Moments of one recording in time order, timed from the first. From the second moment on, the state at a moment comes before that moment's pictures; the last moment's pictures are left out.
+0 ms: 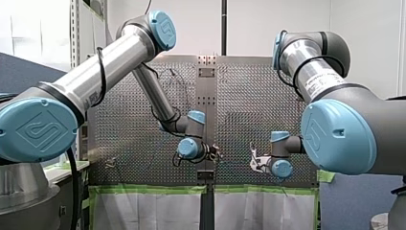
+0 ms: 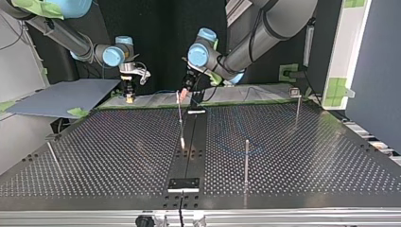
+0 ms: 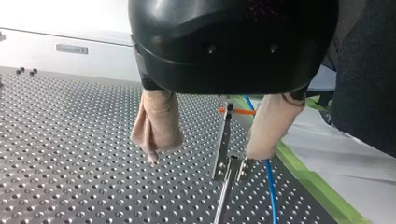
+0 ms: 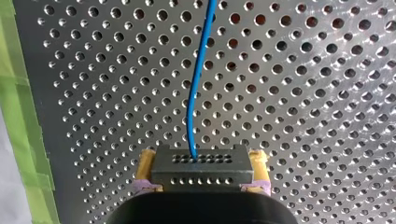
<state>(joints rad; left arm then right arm) -0.60 -2.40 -1.62 -2.51 -1.71 -1.47 1.86 -0.60 1.63 -0.93 1.54 1.53</state>
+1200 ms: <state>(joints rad) -0.64 -2.40 -1.62 -2.43 -1.62 -1.57 1.86 -0.60 1.63 -0.93 1.53 1.54</state>
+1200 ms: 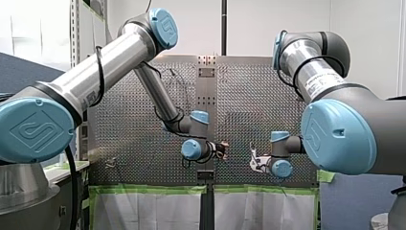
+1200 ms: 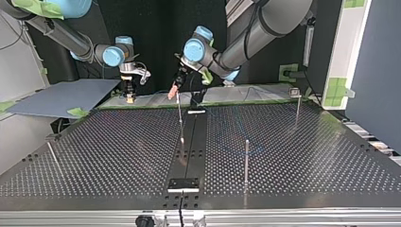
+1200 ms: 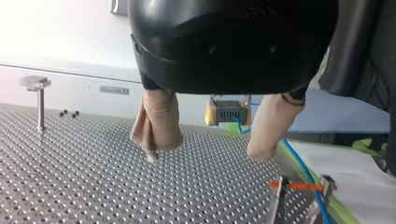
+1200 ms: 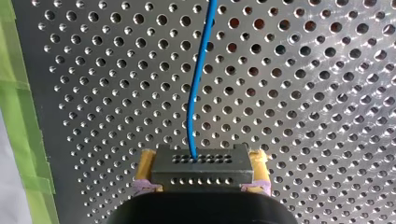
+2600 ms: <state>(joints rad) -0.64 -2.40 -1.62 -2.43 -1.62 -1.59 1.86 -0.60 1.63 -0.93 1.53 1.54</state>
